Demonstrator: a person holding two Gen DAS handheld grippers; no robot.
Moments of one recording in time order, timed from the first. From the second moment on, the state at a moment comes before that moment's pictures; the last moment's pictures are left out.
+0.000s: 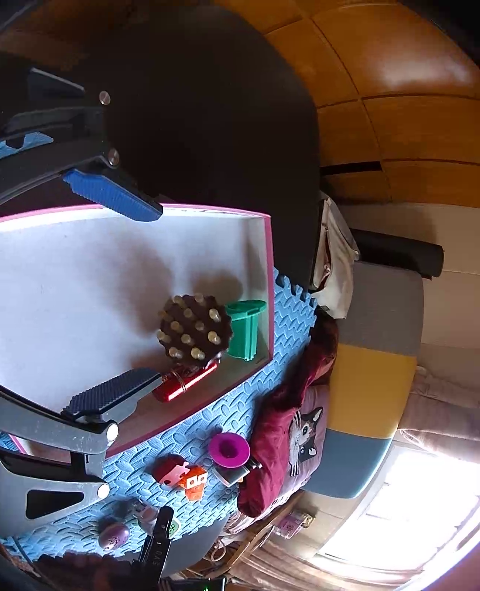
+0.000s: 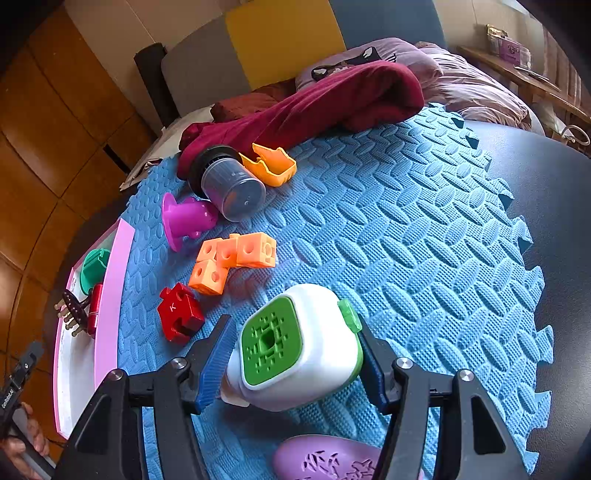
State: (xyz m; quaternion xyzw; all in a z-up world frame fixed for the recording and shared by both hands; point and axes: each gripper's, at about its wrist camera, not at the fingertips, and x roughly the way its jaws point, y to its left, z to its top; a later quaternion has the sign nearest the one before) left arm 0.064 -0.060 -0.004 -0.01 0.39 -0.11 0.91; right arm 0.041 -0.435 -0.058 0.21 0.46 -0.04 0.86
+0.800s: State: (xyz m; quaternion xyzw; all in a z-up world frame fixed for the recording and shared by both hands) left arm 0.057 -0.051 -0.011 -0.02 0.40 -0.10 0.91; right arm 0.039 -0.422 -0.046 0.15 0.44 -0.06 0.88
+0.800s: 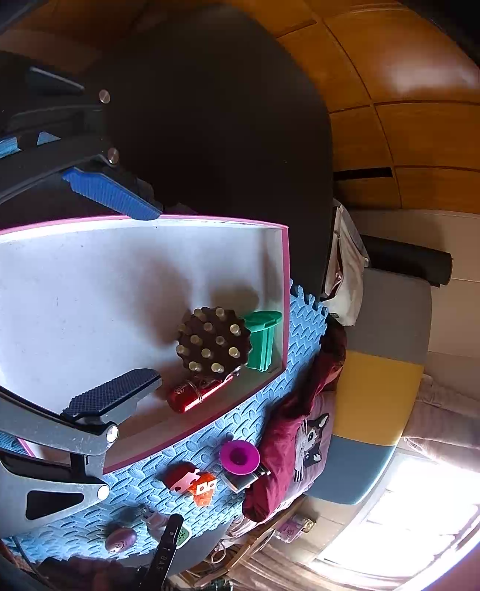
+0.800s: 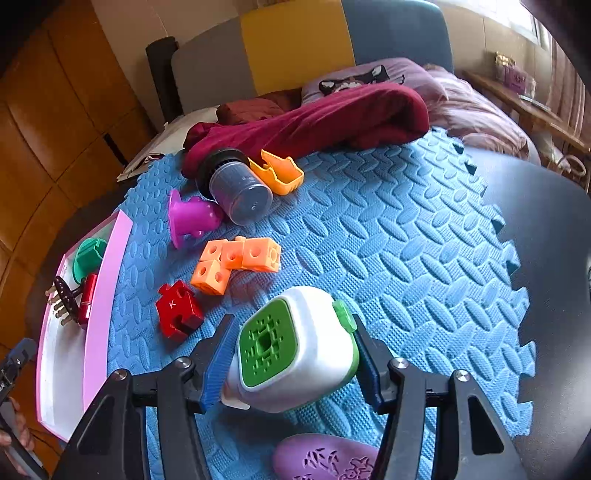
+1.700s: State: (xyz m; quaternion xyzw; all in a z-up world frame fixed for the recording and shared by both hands) left arm 0.049 -0.014 0.000 -0.04 0.39 -0.09 0.92; right arm 0.038 -0.300 -0.001 0.16 0.40 0.20 0.88
